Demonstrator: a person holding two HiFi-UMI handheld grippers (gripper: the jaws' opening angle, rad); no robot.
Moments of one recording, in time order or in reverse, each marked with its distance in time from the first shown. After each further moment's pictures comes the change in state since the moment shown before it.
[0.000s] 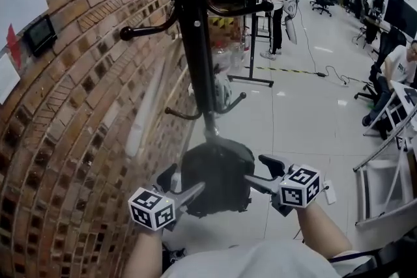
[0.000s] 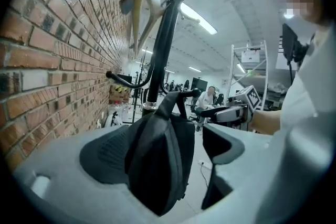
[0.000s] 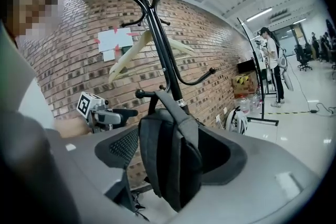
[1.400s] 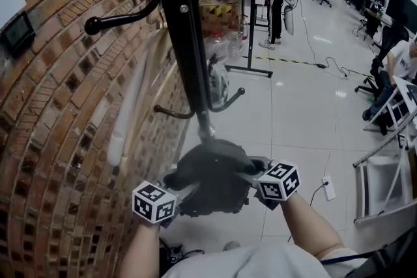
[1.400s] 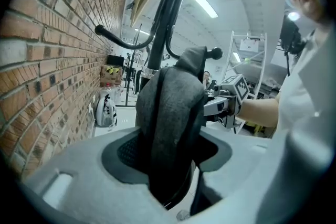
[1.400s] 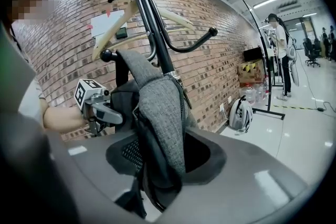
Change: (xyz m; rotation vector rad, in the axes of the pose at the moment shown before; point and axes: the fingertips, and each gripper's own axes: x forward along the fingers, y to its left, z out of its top) left arm 0.050 0.022 -0.059 0.001 0.194 -0.098; right arm 0.074 -0.036 -0.050 0.000 0.128 0.048
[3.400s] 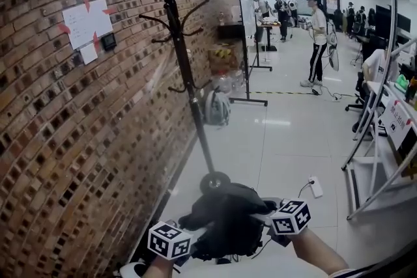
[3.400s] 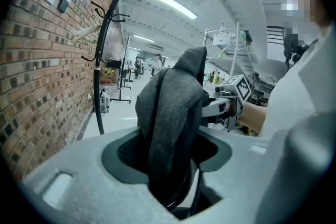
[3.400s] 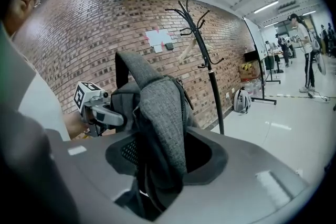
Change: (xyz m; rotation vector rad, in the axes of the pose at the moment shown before) left arm -0.184 -0.520 -0.178 -0.014 -0.027 0.095; right arm -0.409 0.324 -0.234 -0.012 -0.007 0.071
